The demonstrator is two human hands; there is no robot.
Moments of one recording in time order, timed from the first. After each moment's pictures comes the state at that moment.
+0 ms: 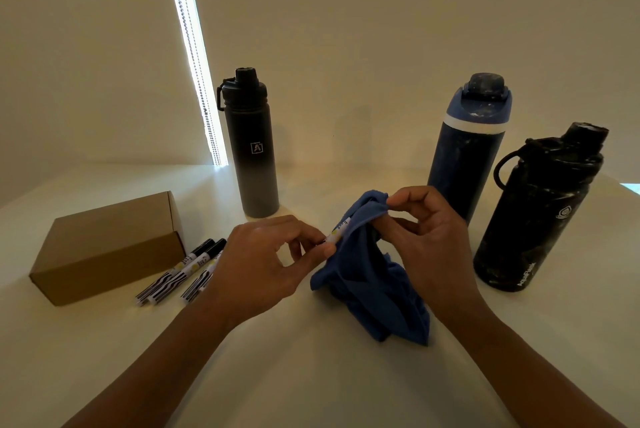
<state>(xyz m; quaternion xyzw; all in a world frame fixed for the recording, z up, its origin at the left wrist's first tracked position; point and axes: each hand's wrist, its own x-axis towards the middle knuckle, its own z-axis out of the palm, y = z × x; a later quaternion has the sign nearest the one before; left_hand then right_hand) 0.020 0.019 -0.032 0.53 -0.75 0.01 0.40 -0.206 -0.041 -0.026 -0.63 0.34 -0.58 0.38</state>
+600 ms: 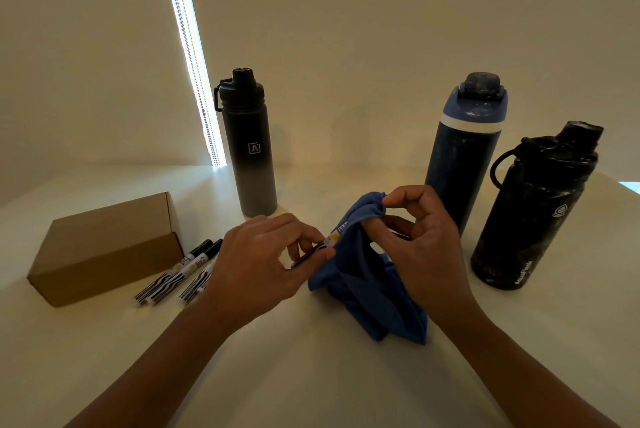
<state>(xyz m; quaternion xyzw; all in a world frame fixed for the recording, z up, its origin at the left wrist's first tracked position) 0.019 0.015 -0.037 0.50 -0.76 0.12 0.40 -0.205 -0.041 -0.031 -0.66 0.34 -0.57 0.36</state>
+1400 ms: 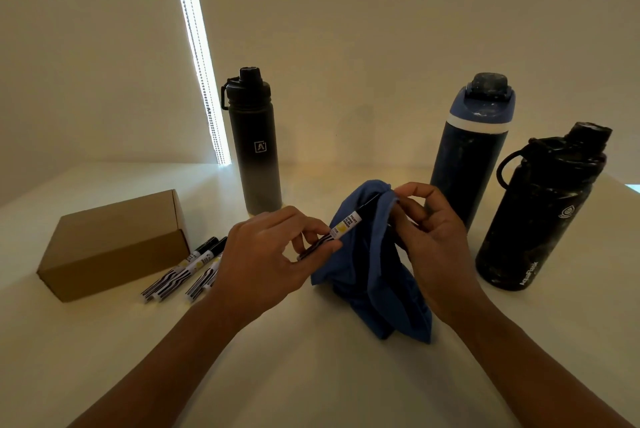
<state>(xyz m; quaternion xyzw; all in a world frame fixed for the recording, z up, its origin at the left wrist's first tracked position) 0.020 0.011 -0.041 0.48 -0.74 0.13 0.44 -0.207 -0.042 -0.028 -0.59 0.33 -0.55 0.49</state>
